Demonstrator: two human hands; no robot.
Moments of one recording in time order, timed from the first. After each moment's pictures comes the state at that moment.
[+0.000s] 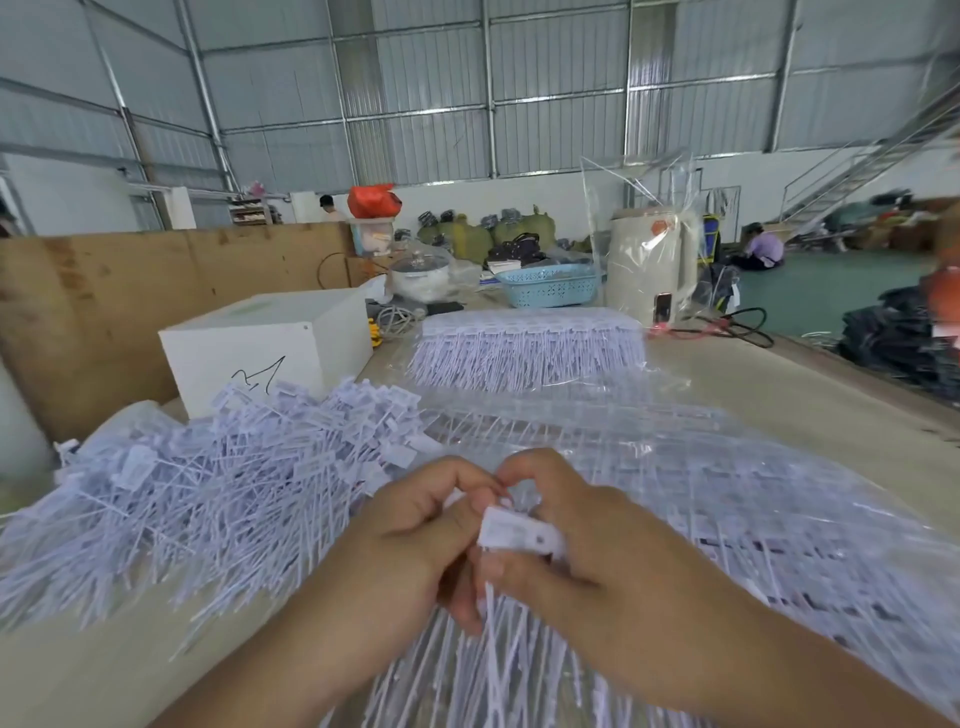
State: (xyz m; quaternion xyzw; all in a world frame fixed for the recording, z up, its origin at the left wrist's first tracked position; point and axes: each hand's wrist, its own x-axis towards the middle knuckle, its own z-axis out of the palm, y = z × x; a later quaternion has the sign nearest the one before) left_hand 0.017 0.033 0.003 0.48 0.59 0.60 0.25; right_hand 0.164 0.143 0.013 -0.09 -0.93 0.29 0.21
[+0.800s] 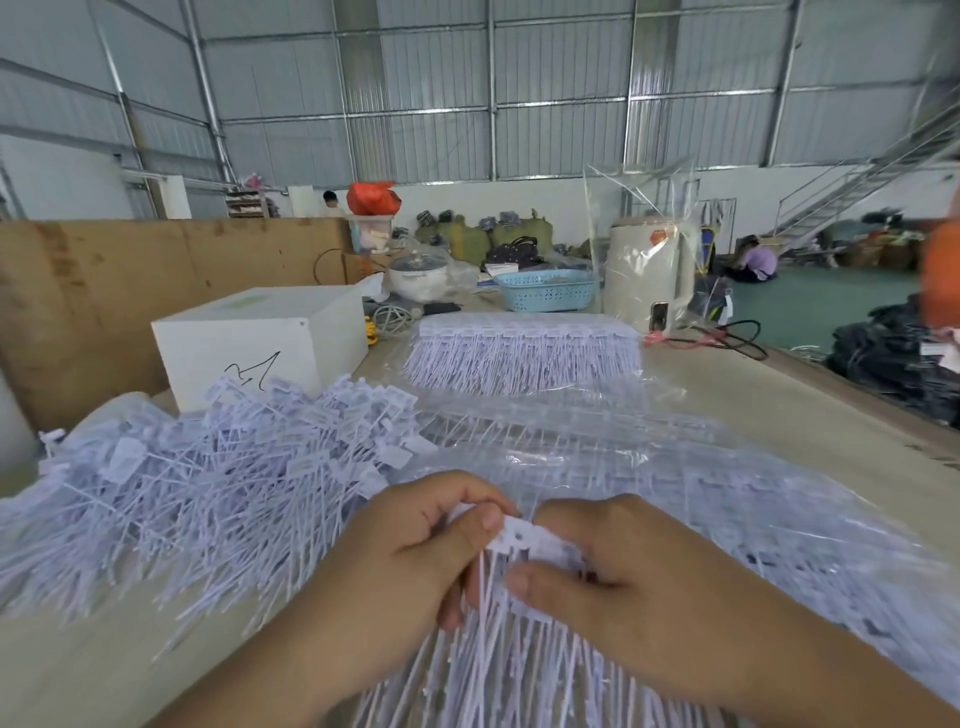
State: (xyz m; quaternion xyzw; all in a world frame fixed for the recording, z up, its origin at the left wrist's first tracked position) left_hand 0.019 0.032 0.003 0.51 0.64 0.53 0.19; right_hand 0.171 0.152 0.022 -0.11 -0.95 0.24 0.15
